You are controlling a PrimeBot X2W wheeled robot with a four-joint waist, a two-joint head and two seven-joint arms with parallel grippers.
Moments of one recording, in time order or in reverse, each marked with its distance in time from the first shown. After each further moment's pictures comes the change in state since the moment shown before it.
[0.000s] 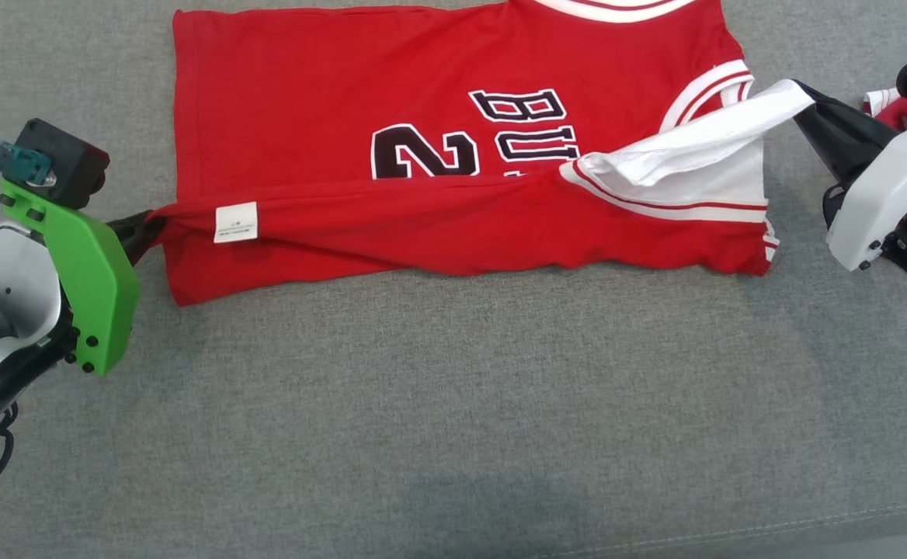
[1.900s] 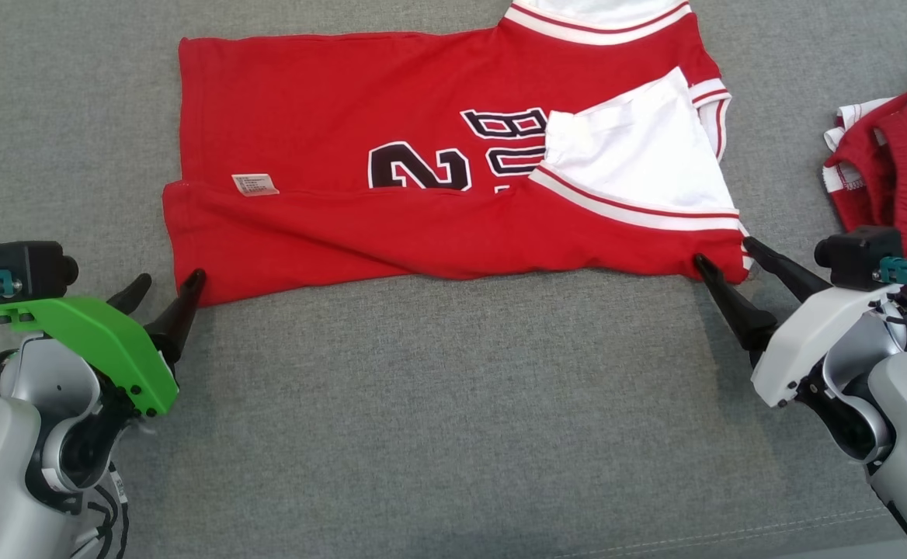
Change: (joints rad) left arm 0.265 -0.216 0.182 0.128 -0.173 0.212 -0.302; right arm 0.222 0.115 0.093 0.156 0.058 -0.049 -0.225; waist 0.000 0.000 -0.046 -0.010
